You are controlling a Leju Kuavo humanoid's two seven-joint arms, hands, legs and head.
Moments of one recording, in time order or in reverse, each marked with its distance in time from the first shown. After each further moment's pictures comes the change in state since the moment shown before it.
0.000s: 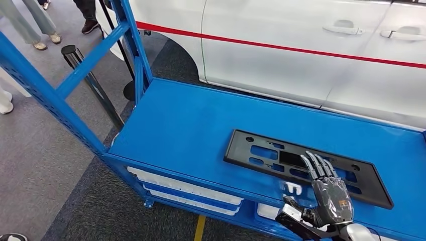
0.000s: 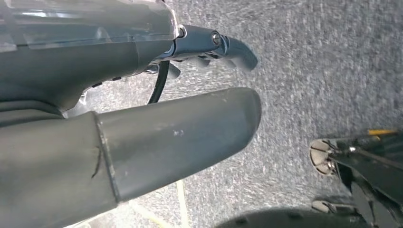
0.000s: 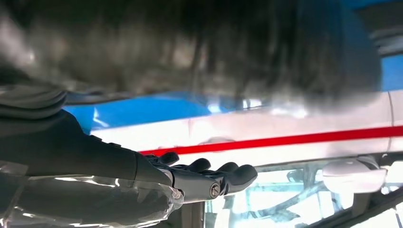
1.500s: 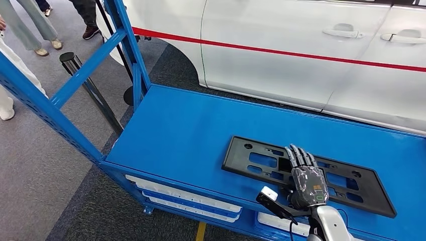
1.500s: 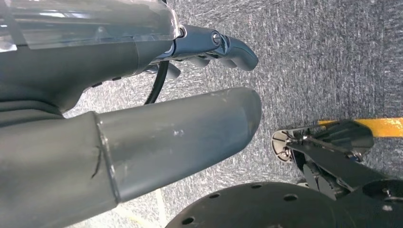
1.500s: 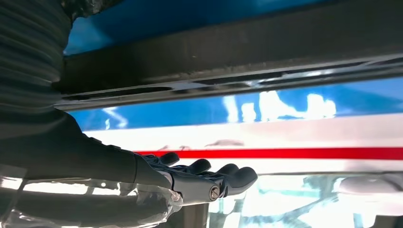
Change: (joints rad) left arm -0.003 0.001 -0.006 0.000 0.027 -0.052 -0.097; right arm -0.195 0.082 0.107 0.285 0.199 -0.072 0.140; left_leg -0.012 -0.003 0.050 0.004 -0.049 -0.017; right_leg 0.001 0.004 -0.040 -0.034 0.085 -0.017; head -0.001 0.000
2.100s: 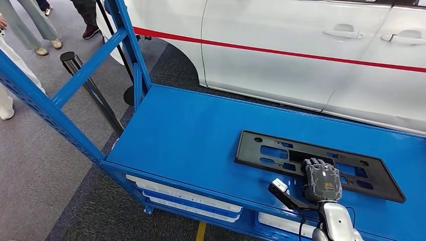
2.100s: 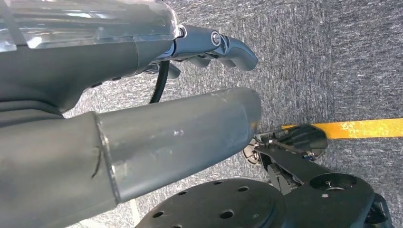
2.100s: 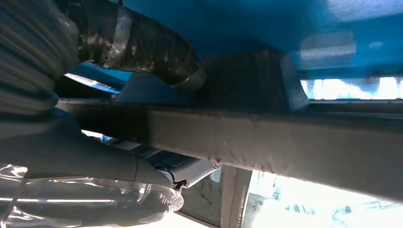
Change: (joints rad) left arm -0.023 0.000 -0.008 0.000 0.003 0.010 -0.103; right arm -0.039 0.022 -0.106 0.126 0.167 -0.072 0.072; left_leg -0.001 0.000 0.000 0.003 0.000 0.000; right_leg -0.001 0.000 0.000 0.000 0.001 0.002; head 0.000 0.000
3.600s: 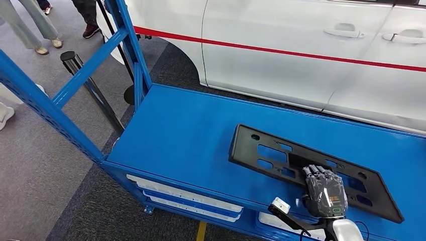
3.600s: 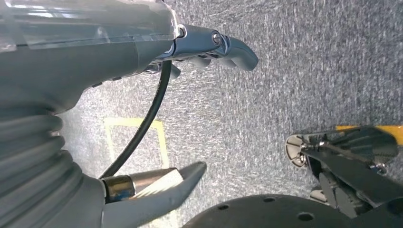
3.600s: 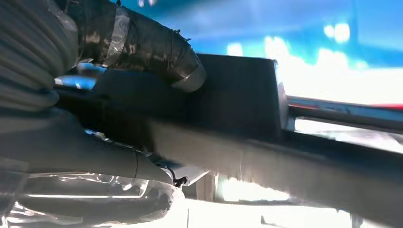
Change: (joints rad) left arm 0.018 0.009 -0.004 0.002 0.011 -0.002 0.172; right arm 0.166 -0.039 0.005 -0.262 -0.090 -0.072 -0.169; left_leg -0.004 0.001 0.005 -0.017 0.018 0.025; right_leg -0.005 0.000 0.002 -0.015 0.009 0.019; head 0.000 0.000
